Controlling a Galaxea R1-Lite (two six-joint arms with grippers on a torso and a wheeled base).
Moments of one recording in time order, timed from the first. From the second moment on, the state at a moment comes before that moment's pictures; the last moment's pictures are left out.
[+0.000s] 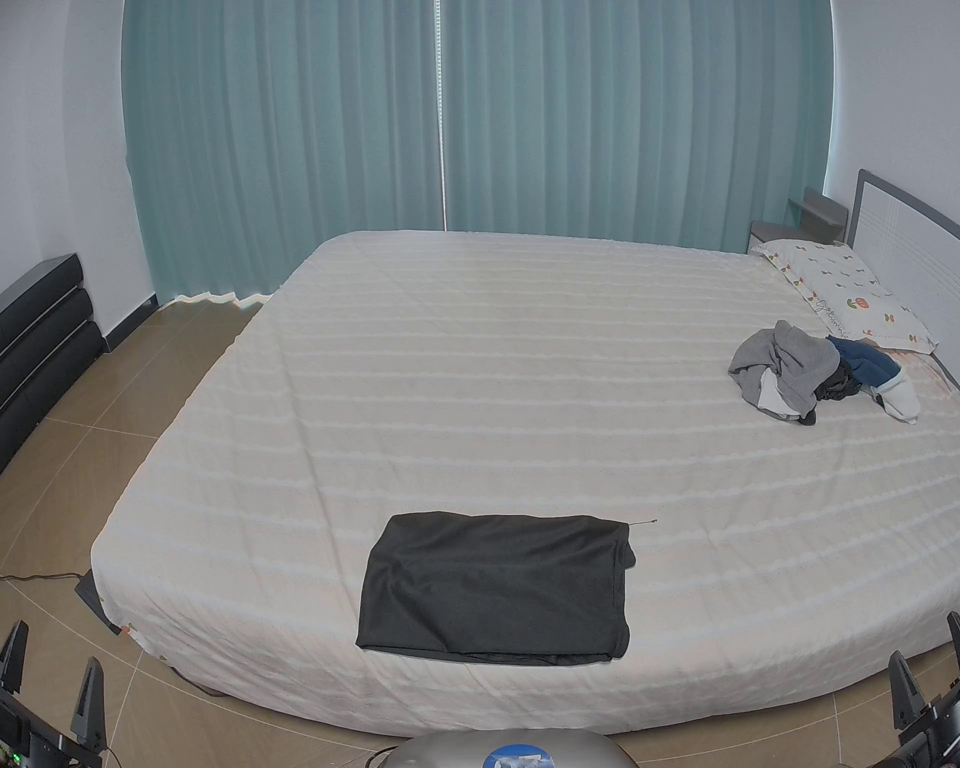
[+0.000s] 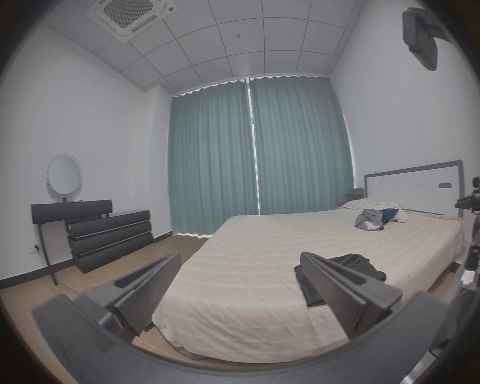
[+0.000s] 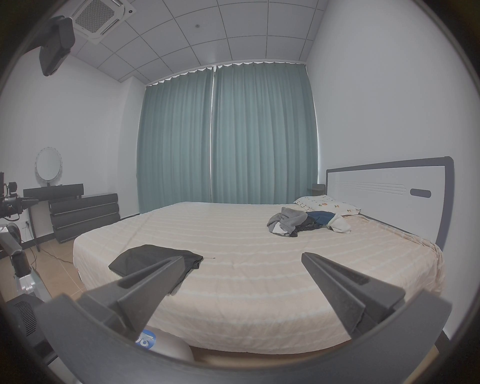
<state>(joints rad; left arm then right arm) 0.00 0.01 -0.02 -0.06 0.06 0.06 0.00 0.01 -0.02 0.00 0.00 -0.02</state>
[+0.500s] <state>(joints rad) 0.00 0.01 -0.02 -0.04 -0.01 0.00 0.00 0.01 -0.02 0.00 -0.01 0.00</state>
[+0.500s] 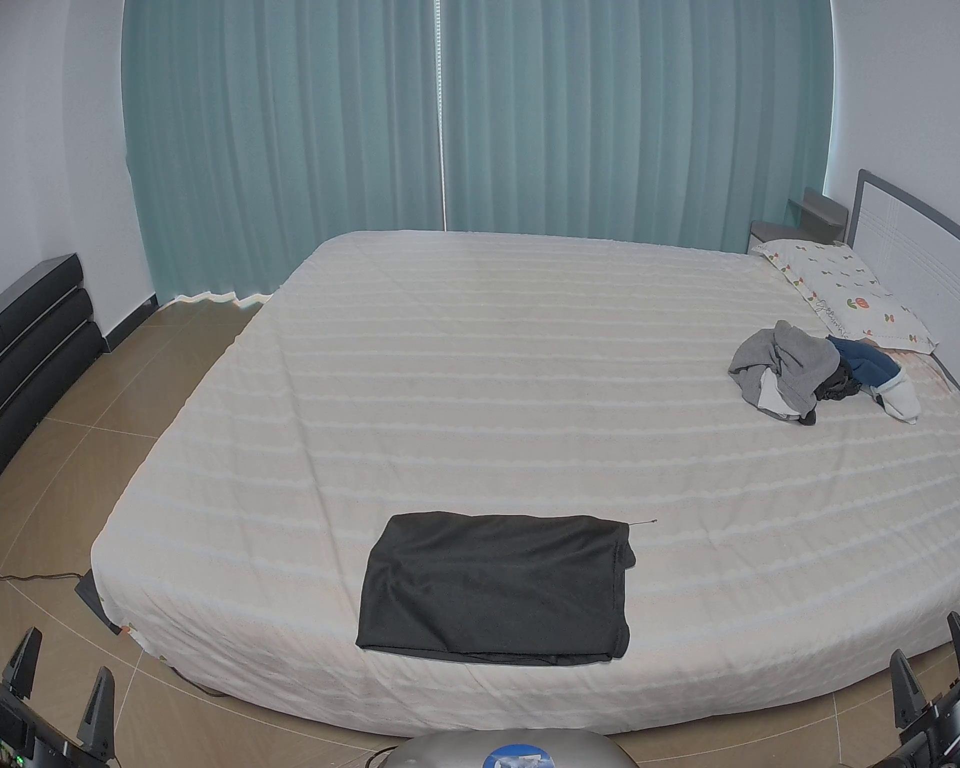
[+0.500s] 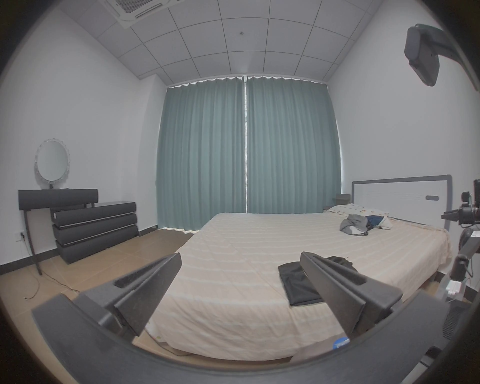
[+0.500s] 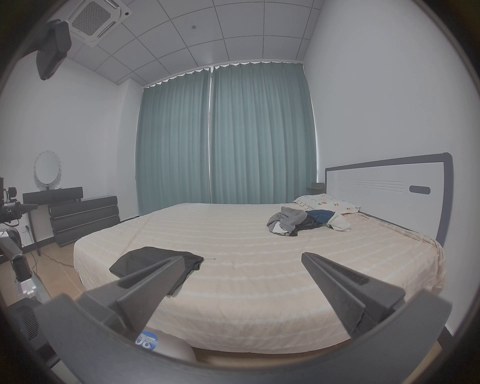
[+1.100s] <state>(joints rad) 0.00 0.01 -0.02 0.00 -0.01 -0.01 0.00 0.01 -0.02 0.00 0.00 0.00</state>
